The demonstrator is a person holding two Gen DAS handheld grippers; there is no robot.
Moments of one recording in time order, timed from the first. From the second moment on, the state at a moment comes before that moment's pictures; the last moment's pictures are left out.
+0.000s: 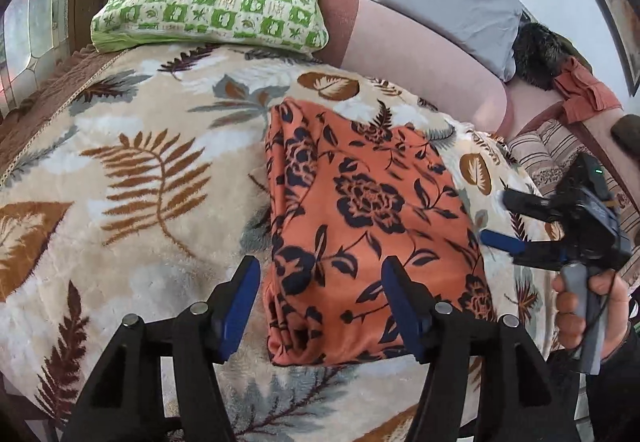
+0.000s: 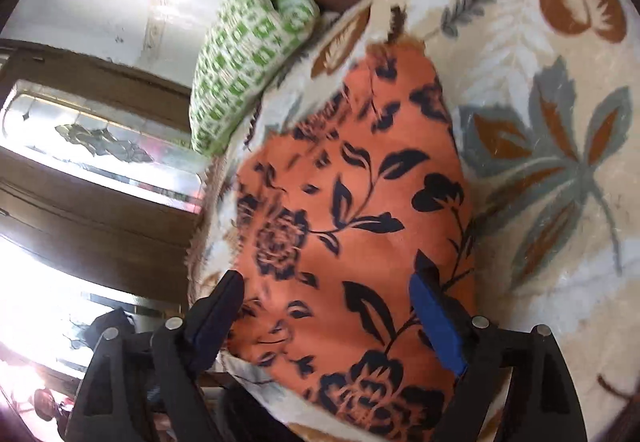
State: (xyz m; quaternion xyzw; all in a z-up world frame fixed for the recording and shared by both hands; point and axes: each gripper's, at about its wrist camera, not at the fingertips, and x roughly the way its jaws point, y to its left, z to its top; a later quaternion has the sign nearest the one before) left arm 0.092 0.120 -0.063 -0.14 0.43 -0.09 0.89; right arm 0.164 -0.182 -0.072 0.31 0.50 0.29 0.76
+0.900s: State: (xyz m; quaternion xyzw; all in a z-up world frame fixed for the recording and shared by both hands) left arm 0.185 0.153 -0.136 -0.29 0.50 -0.14 0.80; right arm 0.213 -0.203 -0.131 0.32 0.56 0.26 0.72
